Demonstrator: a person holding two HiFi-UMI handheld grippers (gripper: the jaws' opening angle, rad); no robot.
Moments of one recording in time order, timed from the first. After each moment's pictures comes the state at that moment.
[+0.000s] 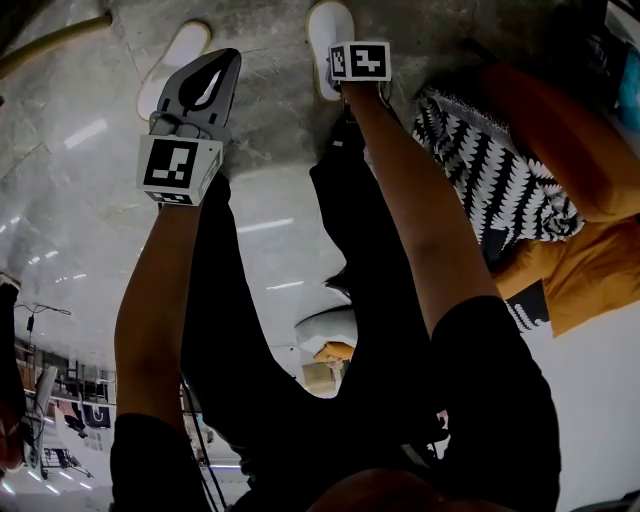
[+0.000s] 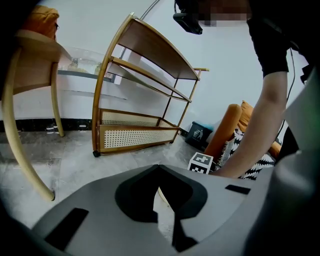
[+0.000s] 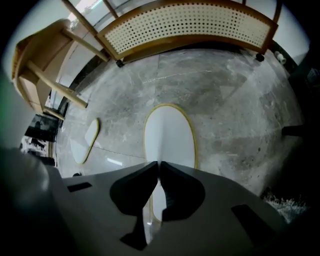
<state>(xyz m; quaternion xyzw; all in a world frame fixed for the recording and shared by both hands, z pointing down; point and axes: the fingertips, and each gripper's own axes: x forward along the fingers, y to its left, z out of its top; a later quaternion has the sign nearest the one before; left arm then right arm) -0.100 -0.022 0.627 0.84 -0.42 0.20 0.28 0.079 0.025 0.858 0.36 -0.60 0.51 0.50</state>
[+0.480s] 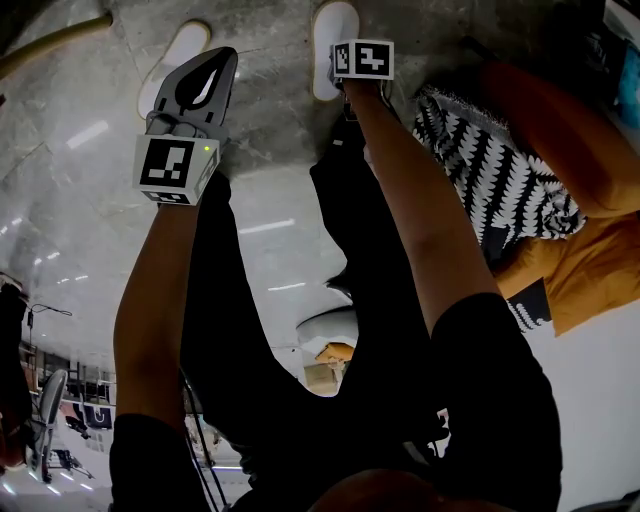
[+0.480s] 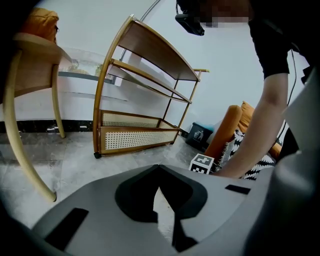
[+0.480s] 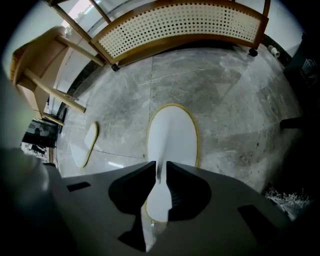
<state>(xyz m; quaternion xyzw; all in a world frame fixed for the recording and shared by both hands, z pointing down) -0.105 -0.022 0.623 0.84 -0.42 0.20 0.28 0.083 0.027 0.859 0.38 -0.58 0.53 0.49</state>
